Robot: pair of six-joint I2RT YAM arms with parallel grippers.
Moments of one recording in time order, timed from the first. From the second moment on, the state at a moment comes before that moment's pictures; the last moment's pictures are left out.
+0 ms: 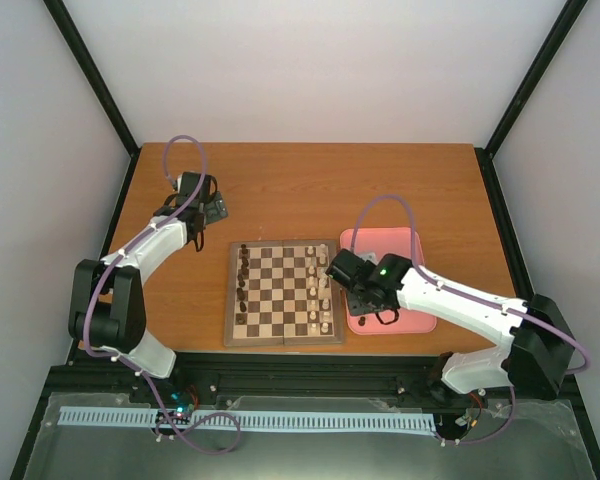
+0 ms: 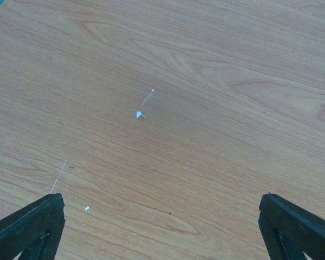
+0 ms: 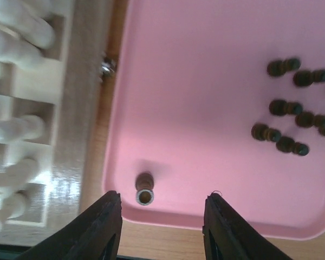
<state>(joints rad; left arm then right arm) -0.19 1.56 1.05 -0.34 -0.35 -0.48 0.95 1.32 1.01 -1.06 0.30 0.71</state>
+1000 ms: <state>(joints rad) -0.19 1.57 1.05 -0.34 -0.35 -0.48 0.86 1.39 0.78 -0.81 0.10 0.70</state>
